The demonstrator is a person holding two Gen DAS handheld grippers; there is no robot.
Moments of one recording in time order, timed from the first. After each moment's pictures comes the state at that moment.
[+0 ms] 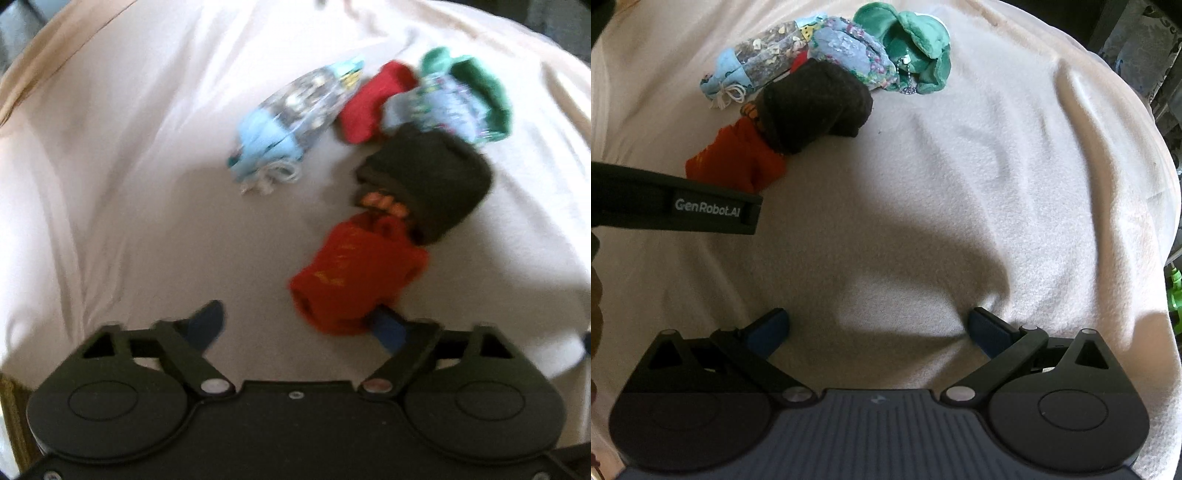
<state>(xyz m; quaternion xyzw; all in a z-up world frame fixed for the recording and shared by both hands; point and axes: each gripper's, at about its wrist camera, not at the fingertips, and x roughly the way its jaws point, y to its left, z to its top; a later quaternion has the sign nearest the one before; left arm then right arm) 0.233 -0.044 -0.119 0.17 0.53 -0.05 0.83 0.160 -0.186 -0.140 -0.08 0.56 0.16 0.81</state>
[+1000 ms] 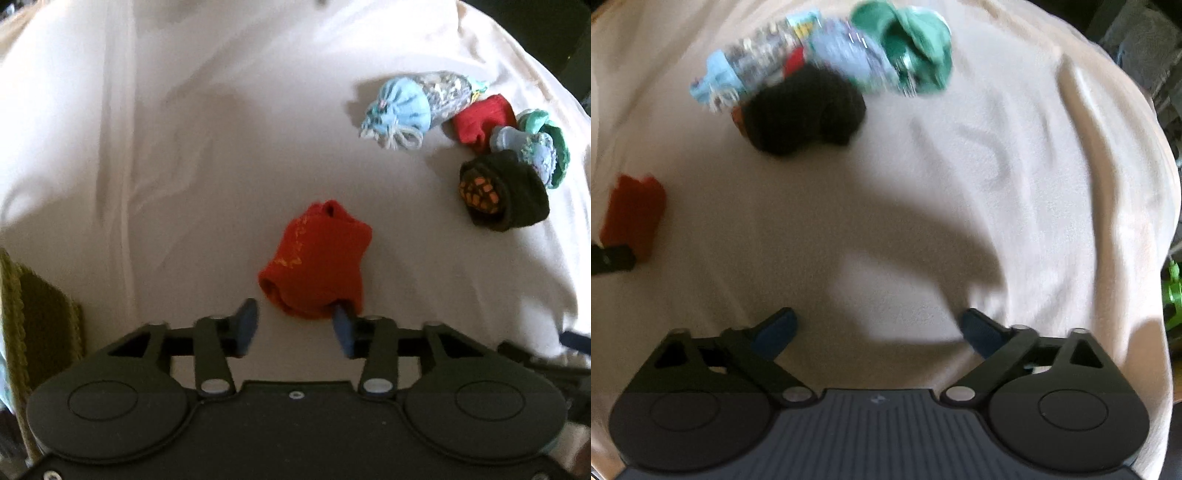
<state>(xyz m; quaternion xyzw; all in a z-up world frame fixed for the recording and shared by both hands) 0.212 0.068 -0.097 0.00 0.59 0.01 0.81 0.162 -0.156 -0.119 -0.09 0.58 0.16 0.79</state>
